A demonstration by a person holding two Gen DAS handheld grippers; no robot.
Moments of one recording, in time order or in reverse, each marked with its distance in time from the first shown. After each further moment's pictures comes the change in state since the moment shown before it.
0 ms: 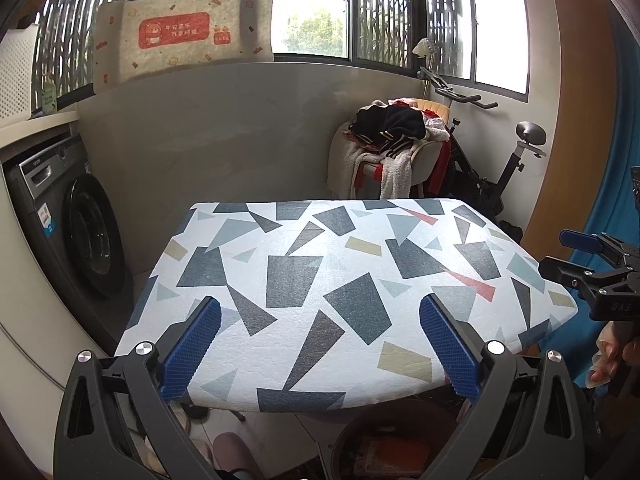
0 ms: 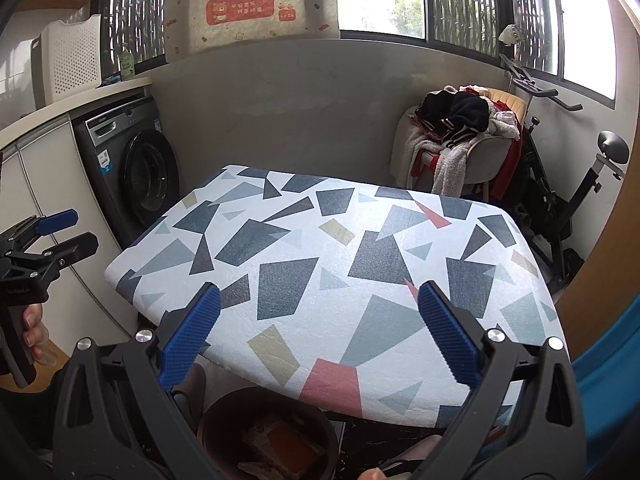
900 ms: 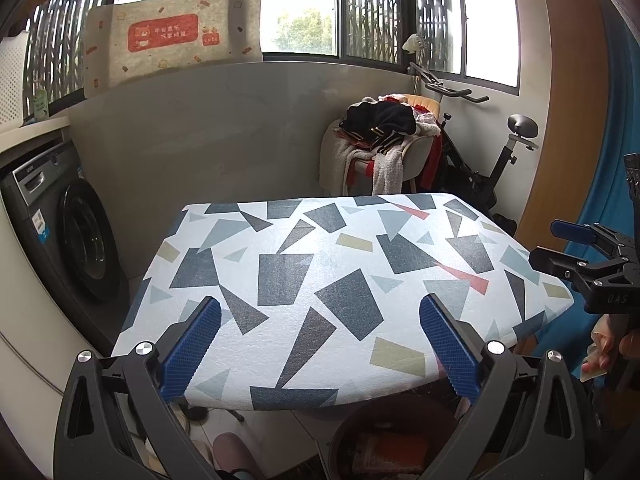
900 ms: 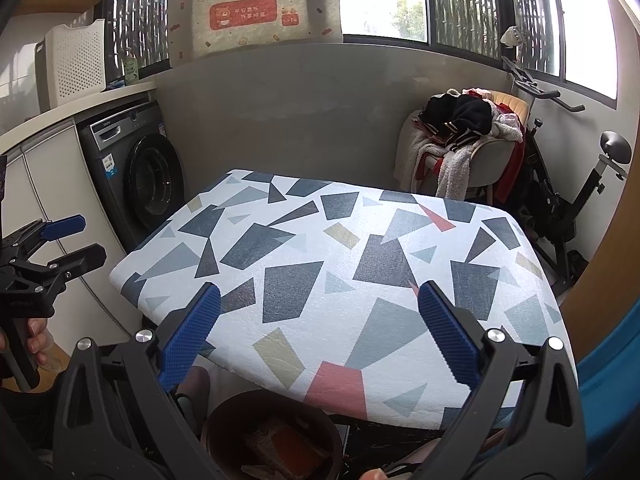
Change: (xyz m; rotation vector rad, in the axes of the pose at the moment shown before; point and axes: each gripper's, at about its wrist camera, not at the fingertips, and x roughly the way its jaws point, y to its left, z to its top) left arm -0.001 -0.009 -0.002 0.025 0.007 -0.020; right arm -0.002 0.004 0.001 0.003 -0.015 0.015
